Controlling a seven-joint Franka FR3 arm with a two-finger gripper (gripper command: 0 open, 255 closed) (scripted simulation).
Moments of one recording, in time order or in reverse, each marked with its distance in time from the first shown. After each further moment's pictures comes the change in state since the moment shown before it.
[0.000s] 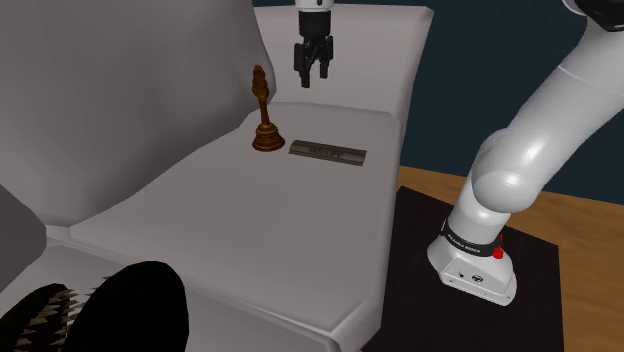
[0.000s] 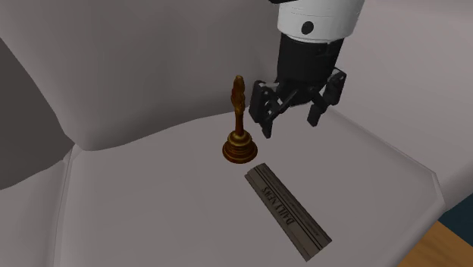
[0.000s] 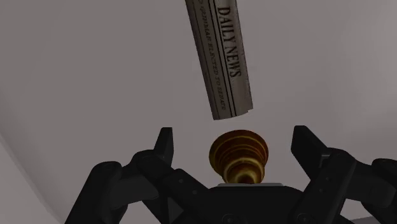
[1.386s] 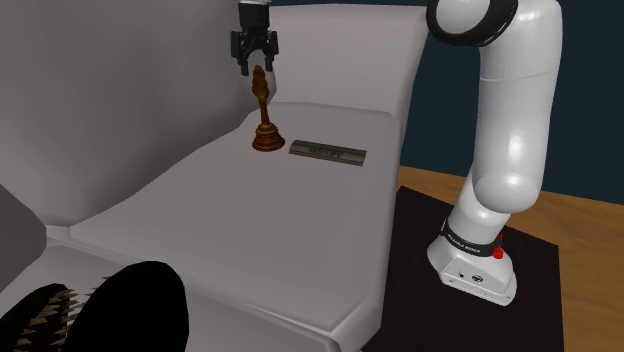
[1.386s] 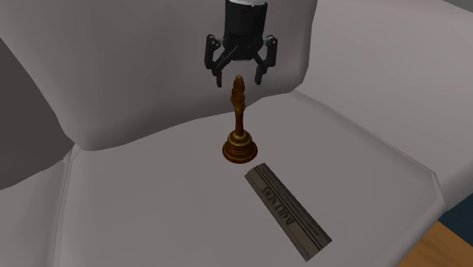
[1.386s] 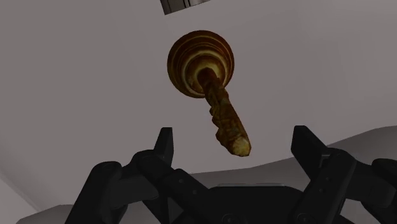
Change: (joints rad) arm 0.025 0.548 0.026 0.695 0.063 -0.123 0.102
